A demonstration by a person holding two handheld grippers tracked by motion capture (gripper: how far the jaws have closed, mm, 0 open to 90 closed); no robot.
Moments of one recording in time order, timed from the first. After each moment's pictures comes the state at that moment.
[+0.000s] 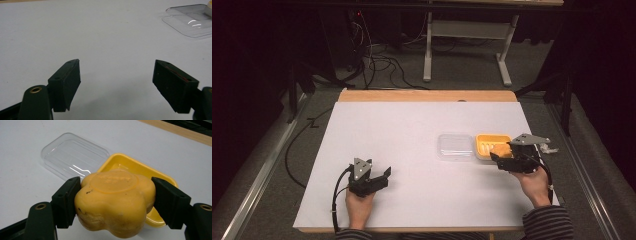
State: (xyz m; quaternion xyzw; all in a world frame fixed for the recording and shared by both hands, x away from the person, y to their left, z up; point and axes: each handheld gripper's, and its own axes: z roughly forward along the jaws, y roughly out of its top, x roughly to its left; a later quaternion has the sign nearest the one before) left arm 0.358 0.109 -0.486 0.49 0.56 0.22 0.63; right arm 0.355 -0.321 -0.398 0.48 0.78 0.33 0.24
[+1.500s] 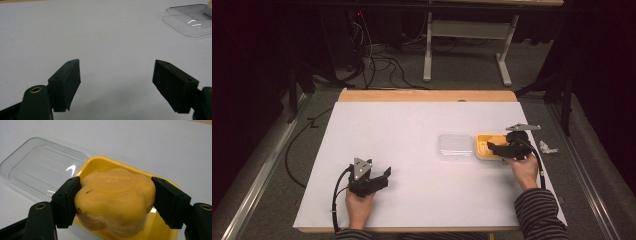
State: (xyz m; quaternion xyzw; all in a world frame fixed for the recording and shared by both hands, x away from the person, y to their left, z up) left arm 0.358 0.109 -0.486 0.49 0.56 0.22 0.63; right arm 0.411 -0.330 -0.428 0.53 0.75 0.33 0.22
